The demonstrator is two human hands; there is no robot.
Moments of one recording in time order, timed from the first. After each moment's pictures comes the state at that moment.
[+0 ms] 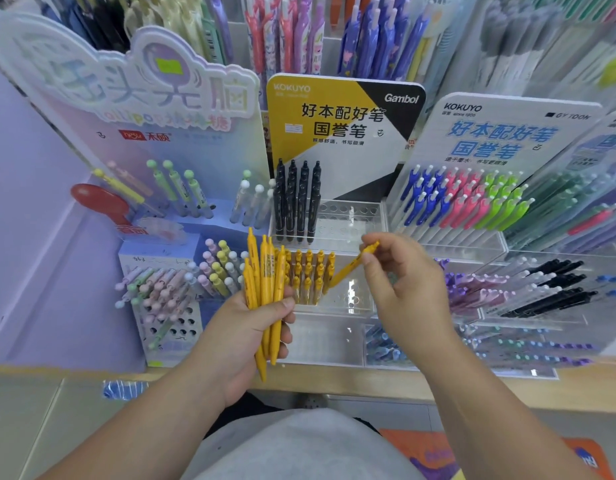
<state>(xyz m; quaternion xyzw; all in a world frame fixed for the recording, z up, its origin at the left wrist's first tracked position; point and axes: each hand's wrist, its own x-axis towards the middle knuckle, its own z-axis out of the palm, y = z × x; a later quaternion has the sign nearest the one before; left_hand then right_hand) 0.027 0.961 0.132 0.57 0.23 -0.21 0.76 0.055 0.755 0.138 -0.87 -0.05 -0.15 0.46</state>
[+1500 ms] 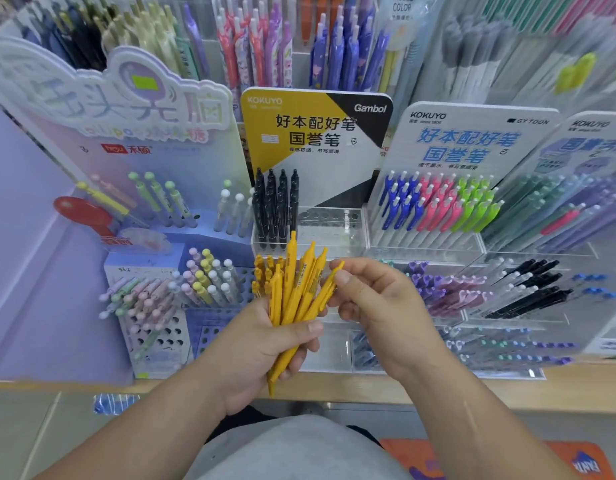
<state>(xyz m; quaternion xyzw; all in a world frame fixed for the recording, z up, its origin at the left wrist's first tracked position) 0.023 0.932 0.150 0.60 0.09 -0.31 0.73 0.038 0.757 0.152 -0.59 0.08 0.09 0.80</state>
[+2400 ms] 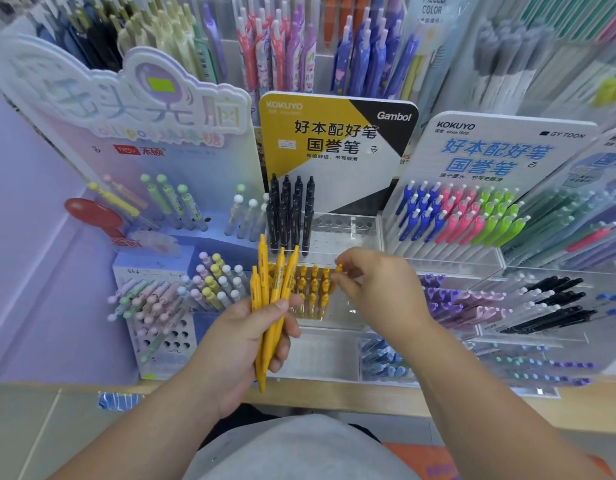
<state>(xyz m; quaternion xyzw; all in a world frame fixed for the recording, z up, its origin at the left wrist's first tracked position) 0.033 0.954 0.135 0.57 0.18 -0.23 0.77 0.096 0.752 0.117 -0.95 -0.10 -0.07 0.28</state>
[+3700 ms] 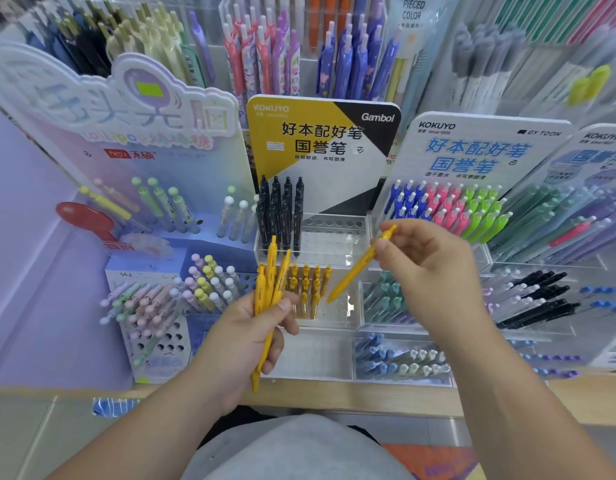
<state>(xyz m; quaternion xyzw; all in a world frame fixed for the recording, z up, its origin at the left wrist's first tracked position) 0.033 0.943 0.137 0.64 0.16 -0.21 0.72 0.076 0.721 0.174 -0.80 0.05 -0.07 0.59</state>
